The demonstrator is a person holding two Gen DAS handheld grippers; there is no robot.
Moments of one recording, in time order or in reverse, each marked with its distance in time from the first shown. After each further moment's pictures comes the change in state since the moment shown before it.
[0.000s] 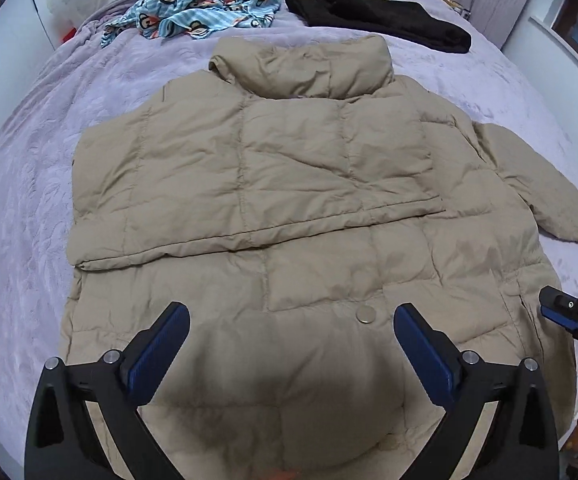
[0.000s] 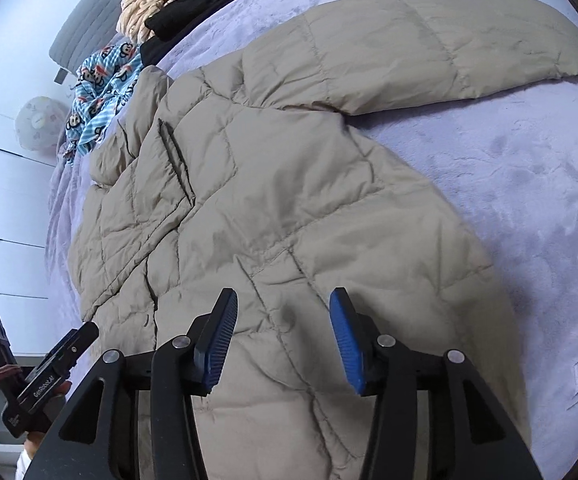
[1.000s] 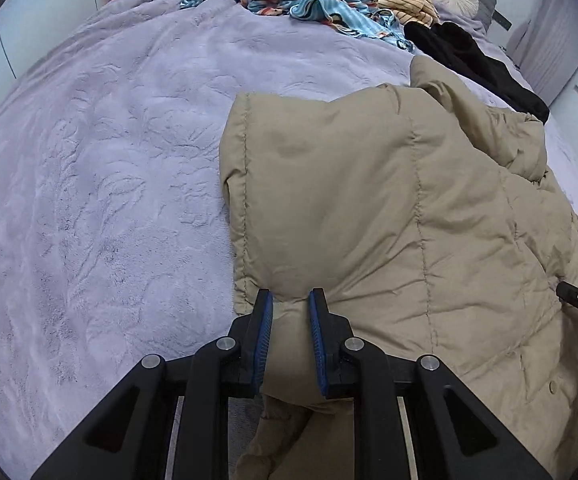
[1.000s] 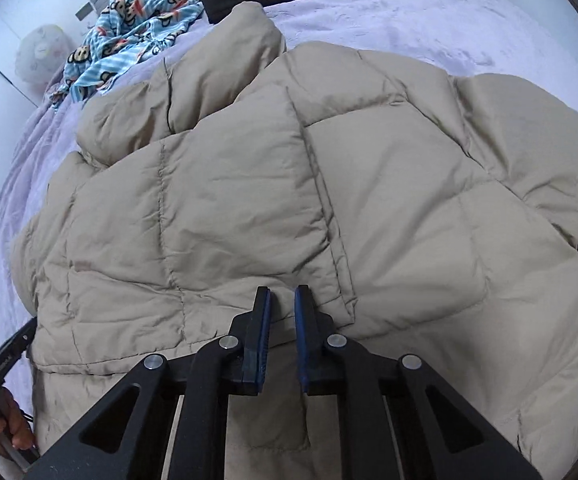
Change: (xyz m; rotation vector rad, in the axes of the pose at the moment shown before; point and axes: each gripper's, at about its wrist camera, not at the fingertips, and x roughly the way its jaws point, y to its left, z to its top) left arm 0.078 0.224 0.037 -0.156 -0.074 -0.009; right arm 0.122 0.160 0.037 -0.271 -0.077 -0.199
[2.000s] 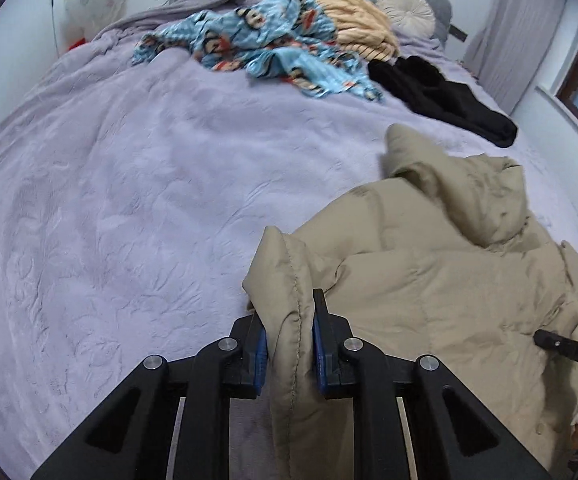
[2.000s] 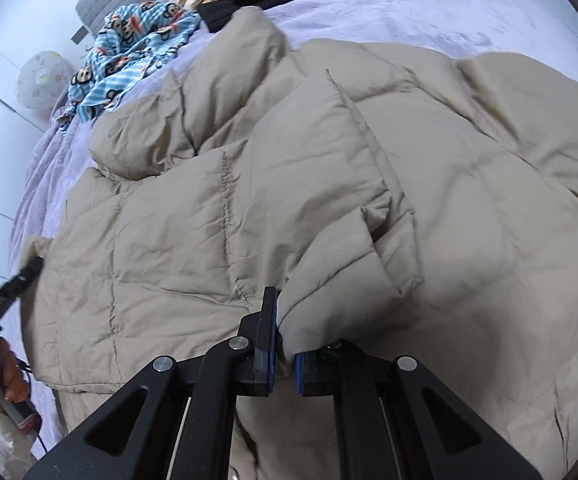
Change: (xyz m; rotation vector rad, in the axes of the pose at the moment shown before) left arm 0.019 0.002 0.082 0.095 -0.116 -0.103; right arm 0.013 0.022 -0.002 0.046 -0.011 0.070
